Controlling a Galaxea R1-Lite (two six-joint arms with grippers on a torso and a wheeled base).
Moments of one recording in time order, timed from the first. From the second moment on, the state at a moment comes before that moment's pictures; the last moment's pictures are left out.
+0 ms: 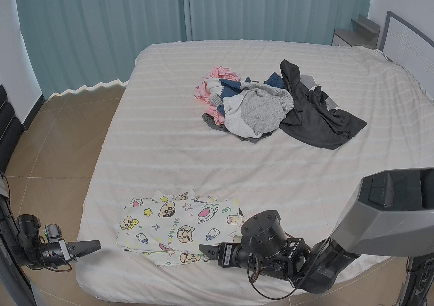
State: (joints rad) left arm 0.57 2.18 -0.11 -0.97 -1.36 0.09; right arm 0.91 2.23 -0.73 -0.88 -0.12 0.78
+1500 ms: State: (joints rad) left arm 0.57 2.18 -0.12 -0.97 -1.36 0.09; right arm 0.87 2.28 -0.60 -1.07 -0.10 0.61
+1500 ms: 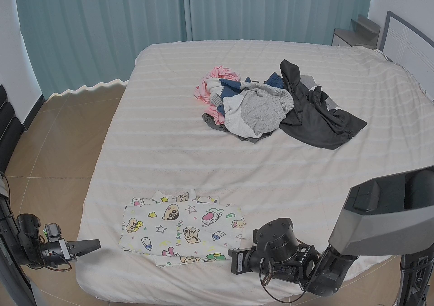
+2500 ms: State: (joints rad) left arm 0.57 2.18 -0.12 -0.97 -1.36 0.09; right arm 0.82 2.32 -0.55 -1.09 -0.05 0.59
